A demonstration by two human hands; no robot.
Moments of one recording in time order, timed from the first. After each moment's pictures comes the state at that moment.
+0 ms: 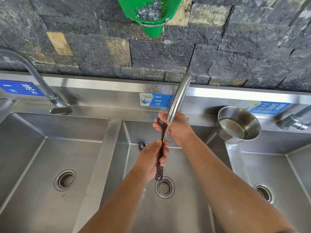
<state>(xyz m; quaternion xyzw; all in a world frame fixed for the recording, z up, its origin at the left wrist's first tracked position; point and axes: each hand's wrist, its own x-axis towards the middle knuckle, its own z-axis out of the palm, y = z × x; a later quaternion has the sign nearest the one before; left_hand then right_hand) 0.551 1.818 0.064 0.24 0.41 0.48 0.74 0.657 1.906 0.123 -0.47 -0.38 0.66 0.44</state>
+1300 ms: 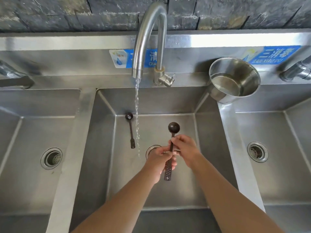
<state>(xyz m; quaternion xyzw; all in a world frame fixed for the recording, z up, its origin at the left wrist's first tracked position) 0.641 1.754 -0.040 0.20 0.57 0.30 0.74 0.767 1.794 -0.057 -0.65 -0.27 0.64 0.33</state>
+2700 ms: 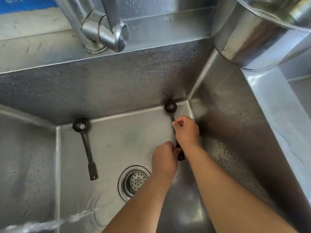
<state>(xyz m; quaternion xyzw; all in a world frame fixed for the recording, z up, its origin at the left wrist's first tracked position) 0.741 1.868 -0.284 0.62 0.68 0.08 0.39 0.836 1.922 -0.284 -0.81 -0.39 0.34 0.28</state>
